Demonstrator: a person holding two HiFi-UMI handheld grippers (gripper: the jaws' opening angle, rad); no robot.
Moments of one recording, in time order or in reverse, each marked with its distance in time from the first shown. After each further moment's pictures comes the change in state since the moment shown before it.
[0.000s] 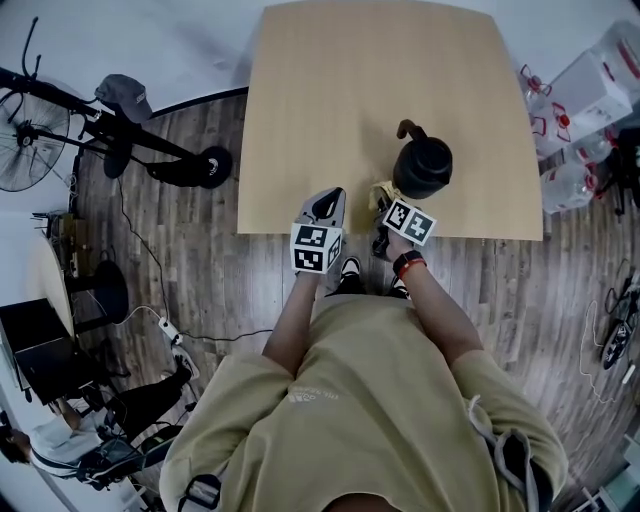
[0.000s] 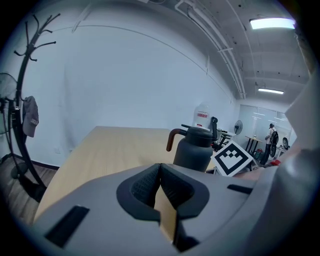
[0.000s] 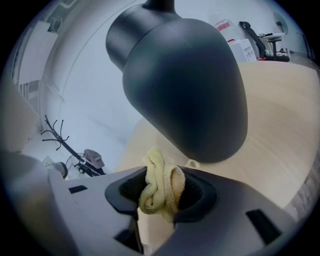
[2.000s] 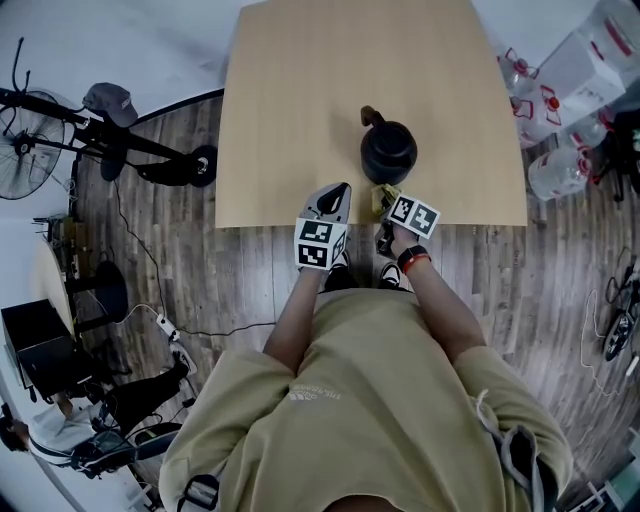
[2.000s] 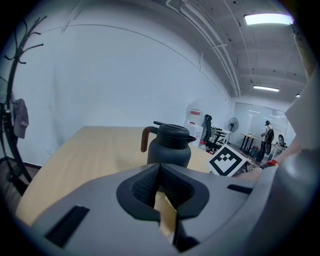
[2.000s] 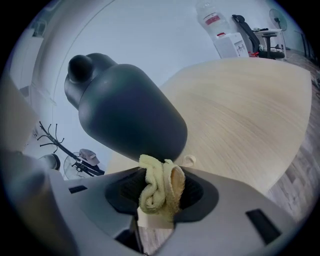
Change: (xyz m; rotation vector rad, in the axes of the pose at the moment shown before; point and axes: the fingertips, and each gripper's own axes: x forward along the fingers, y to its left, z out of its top) left arm 0.045 -0.118 -0.004 0.035 0.017 -0.039; right arm -0.055 -0.112 0.021 0.049 0.092 -0.049
